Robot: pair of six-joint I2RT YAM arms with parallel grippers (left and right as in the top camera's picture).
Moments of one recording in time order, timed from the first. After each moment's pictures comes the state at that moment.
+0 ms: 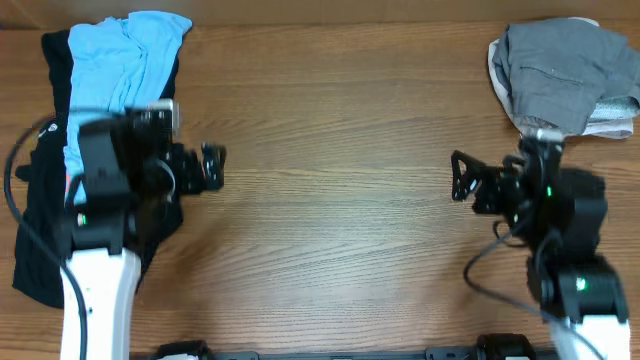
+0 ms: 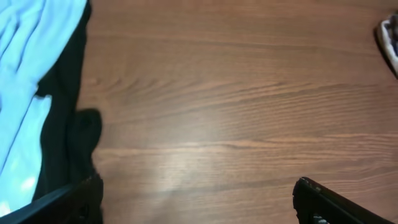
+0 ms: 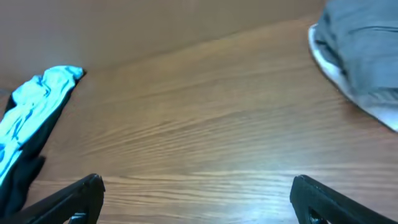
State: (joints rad) left arm 0.09 1.18 1.15 -0.77 0.30 -0.04; right arm 0.01 0.87 0.85 -0.51 -0.24 0.26
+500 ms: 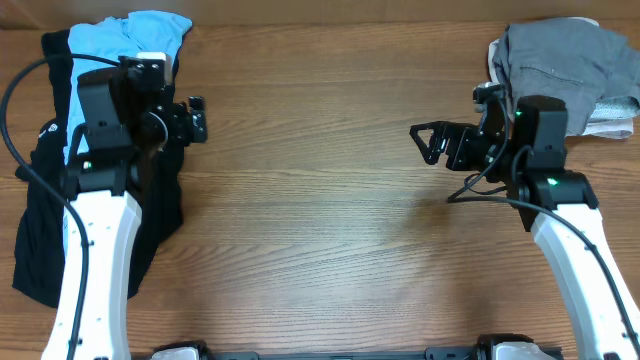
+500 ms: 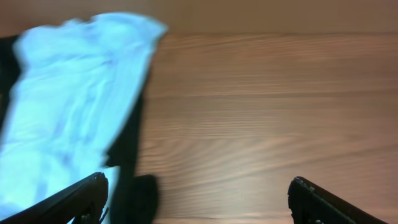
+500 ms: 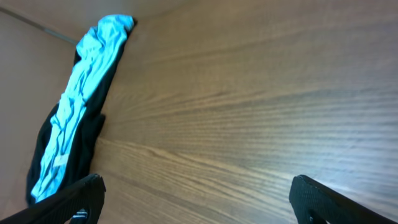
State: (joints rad) left arm 0.11 1.39 1.24 -0.53 0.12 0.04; right arm 0.01 1.33 1.00 -0.40 -0.58 0.25
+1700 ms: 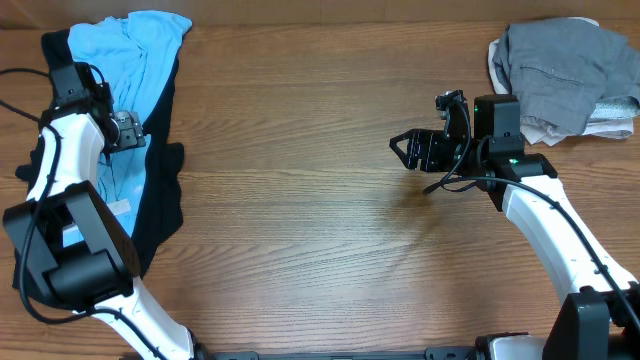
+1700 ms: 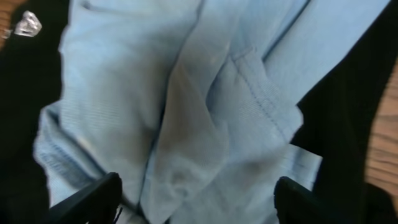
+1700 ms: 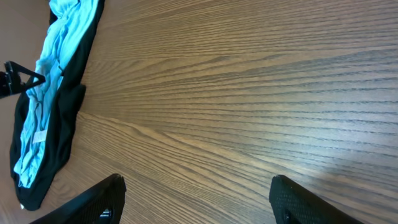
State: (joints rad) left arm 0.36 2.02 1.52 -0.65 -0.15 0.07; right arm 0.09 1.51 1.00 -0.36 -0.55 0.23
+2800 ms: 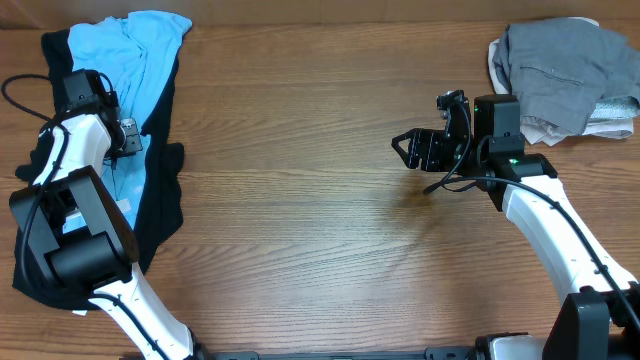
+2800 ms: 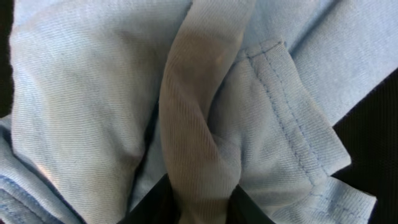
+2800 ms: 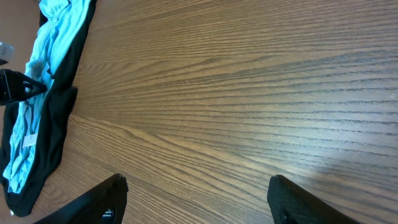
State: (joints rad) left arm 0.36 2.11 1.53 -0.59 -0.18 0.09; right arm 0.09 1.51 1.00 -0.36 -0.53 0.23
